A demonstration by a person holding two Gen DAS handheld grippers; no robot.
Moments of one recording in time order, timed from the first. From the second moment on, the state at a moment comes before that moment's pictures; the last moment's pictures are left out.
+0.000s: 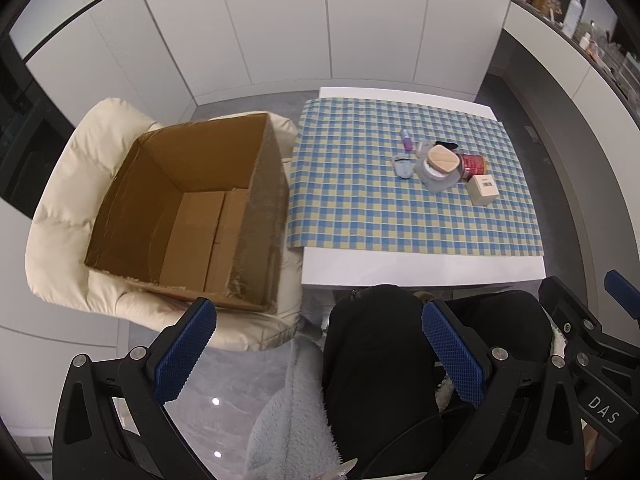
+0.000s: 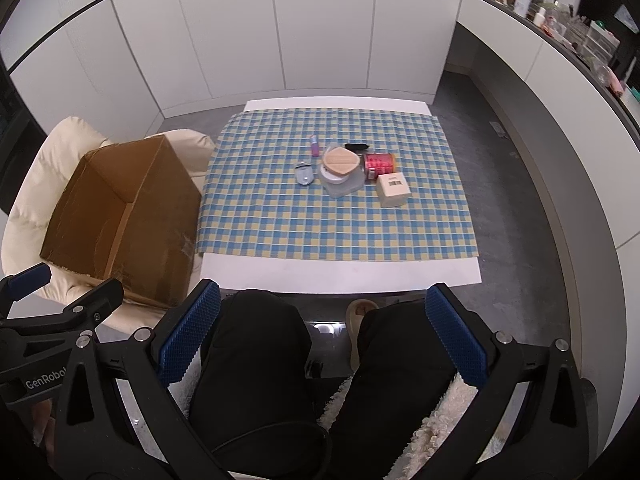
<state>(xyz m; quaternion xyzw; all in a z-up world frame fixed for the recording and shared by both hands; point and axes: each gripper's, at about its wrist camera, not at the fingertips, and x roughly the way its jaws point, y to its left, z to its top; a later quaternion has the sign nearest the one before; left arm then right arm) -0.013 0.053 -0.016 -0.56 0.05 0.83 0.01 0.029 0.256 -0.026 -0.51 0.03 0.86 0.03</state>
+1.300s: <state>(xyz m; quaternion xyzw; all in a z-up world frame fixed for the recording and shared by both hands) -0.039 0.210 0.003 -0.53 0.08 0.84 0.07 0.041 0.430 -0.031 -0.49 0.14 0.85 0.12</state>
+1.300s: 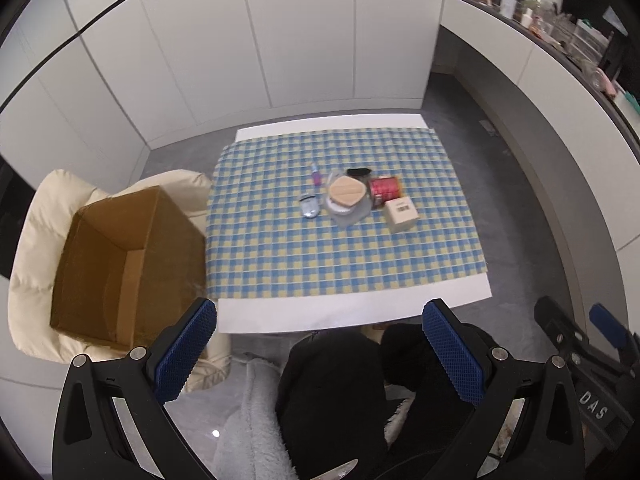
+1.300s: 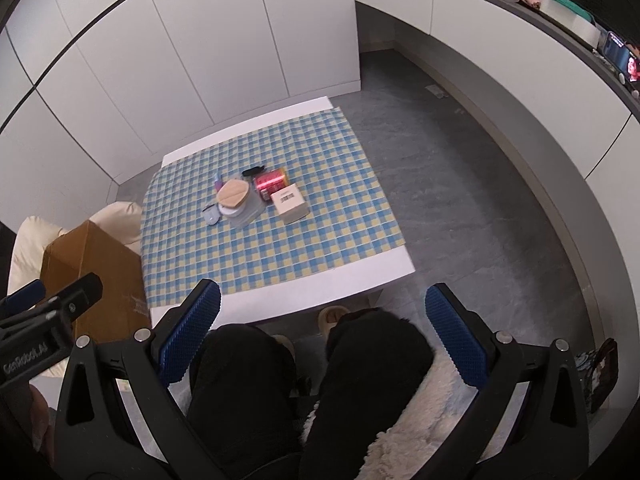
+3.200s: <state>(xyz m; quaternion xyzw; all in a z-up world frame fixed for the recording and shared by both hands) -0.241 0.196 -0.234 -0.56 -0.01 0.83 0.03 -0.168 0.446 -0.247 -0.50 0.09 0.86 0.08</state>
